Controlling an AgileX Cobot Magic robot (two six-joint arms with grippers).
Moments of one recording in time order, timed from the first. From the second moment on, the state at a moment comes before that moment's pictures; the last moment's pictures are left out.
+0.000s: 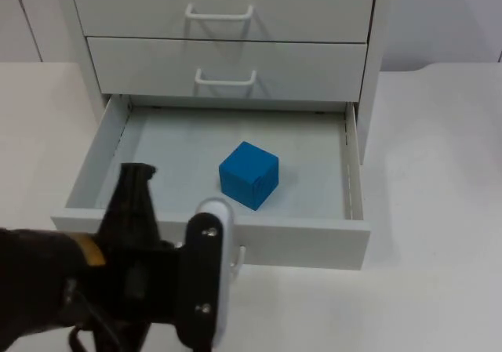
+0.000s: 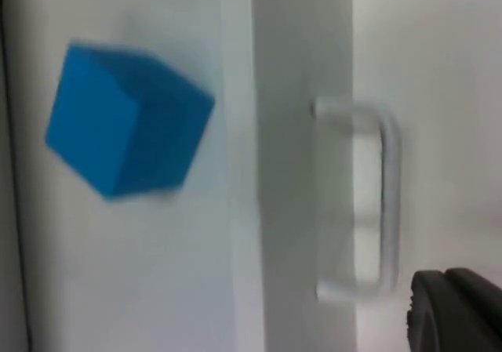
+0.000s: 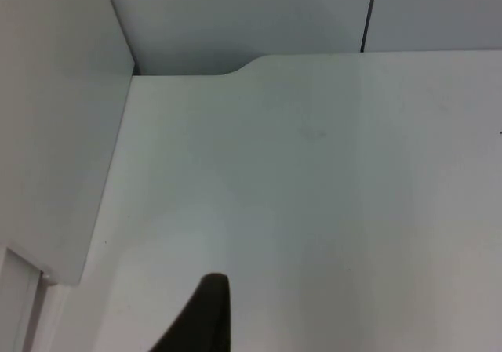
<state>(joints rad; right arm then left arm) -0.05 1.26 -1.00 0.12 0.48 -0.12 -0.79 1.73 -0.39 -0.53 -0.45 1.50</state>
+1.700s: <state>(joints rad) -0.05 1.26 -1.00 0.12 0.48 -0.12 -0.74 1.99 -0.62 -0.56 -0.63 1.48</state>
